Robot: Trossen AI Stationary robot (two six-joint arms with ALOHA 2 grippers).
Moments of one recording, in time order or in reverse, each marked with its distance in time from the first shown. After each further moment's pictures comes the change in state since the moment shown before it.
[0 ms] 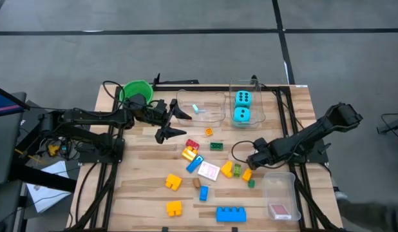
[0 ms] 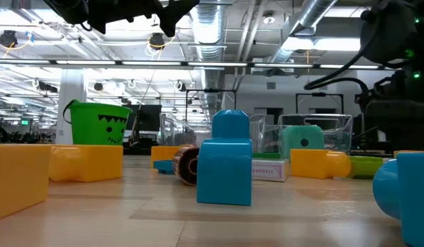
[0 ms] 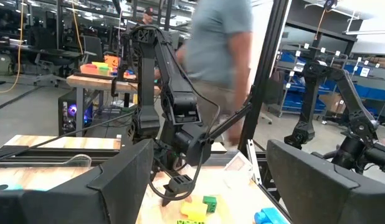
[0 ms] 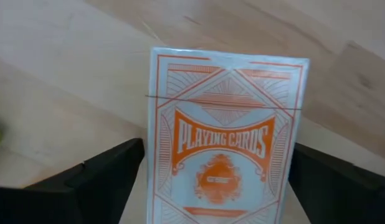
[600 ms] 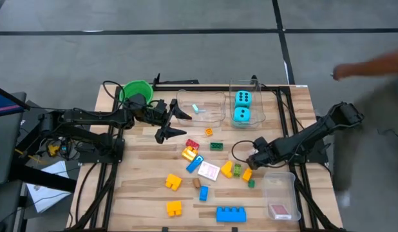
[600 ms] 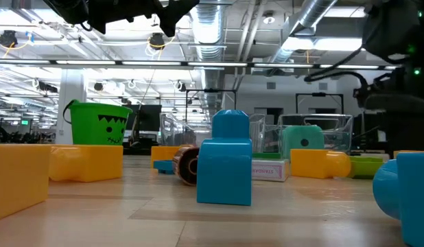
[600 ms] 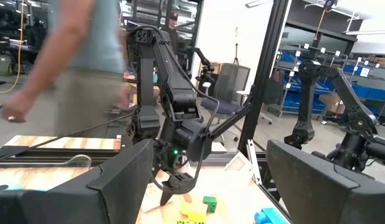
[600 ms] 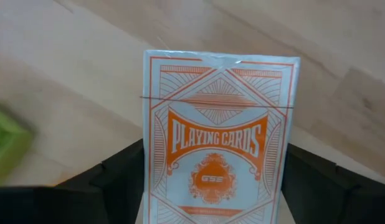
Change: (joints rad) left arm 0.000 0.000 0.000 0.000 0.000 0.000; right arm 0.001 -0.060 0.004 0.006 0.067 -0.034
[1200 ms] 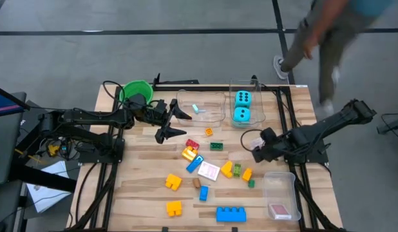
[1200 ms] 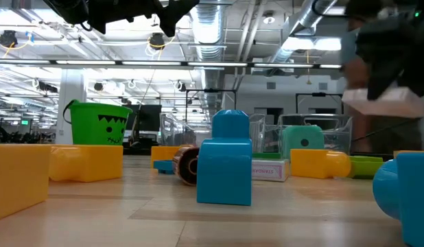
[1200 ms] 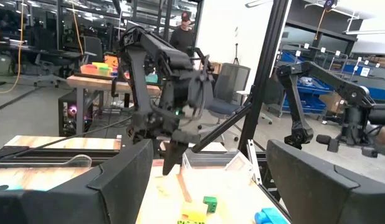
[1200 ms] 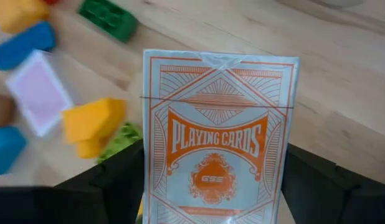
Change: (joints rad) left arm 0.000 0.000 0.000 -0.001 0.000 0.002; right arm 0.021 -0.334 0.131 -0.198 0.117 -0.002
